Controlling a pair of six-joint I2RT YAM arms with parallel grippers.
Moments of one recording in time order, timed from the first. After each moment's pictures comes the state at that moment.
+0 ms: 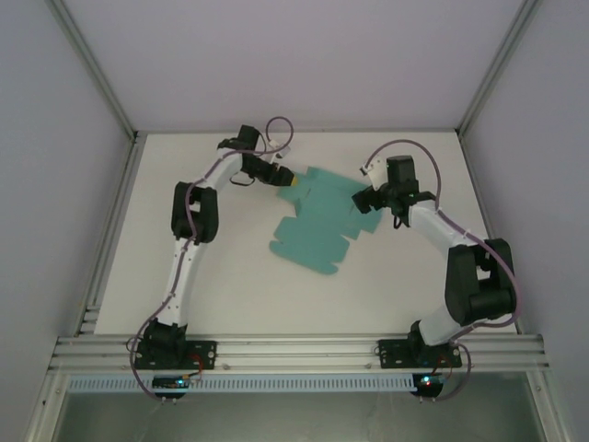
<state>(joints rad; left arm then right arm) -0.31 2.67 2.37 -0.89 0.92 0.17 0.19 1.54 0.99 -0.17 -0.04 -0.39</state>
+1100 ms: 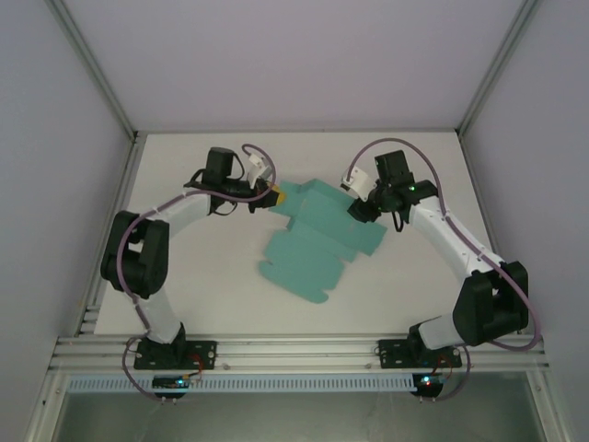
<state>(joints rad) -0.34 1.77 1.17 -0.07 0.98 0.21 0.31 1.42 1.16 -0.66 -0.20 -0.62</state>
